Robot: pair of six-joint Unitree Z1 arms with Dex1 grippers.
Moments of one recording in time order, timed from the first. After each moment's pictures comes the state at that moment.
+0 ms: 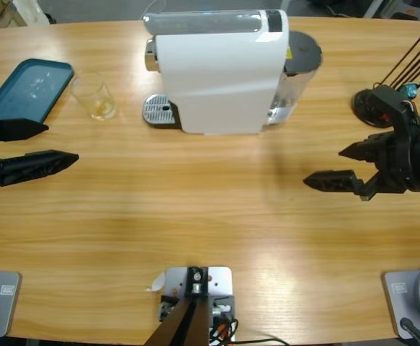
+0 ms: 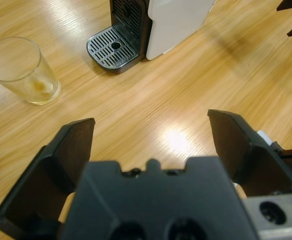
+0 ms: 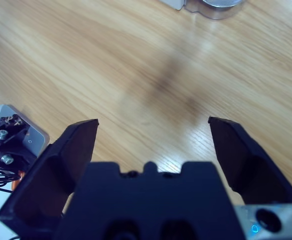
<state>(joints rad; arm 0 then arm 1) -0.74 1.07 -0.60 0.18 -0.08 -0.16 0.68 1.29 -0.74 0.48 0.15 0.17</state>
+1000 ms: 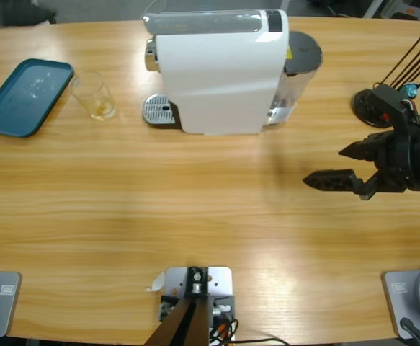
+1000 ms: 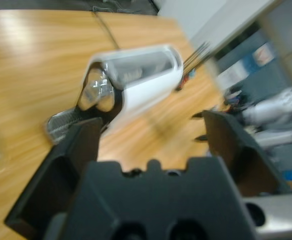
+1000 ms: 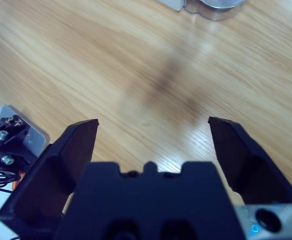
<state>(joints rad) -0.39 1.32 -0.96 0.07 -0.61 -0.48 0.68 1.29 -0.75 0.48 0.15 0.17</state>
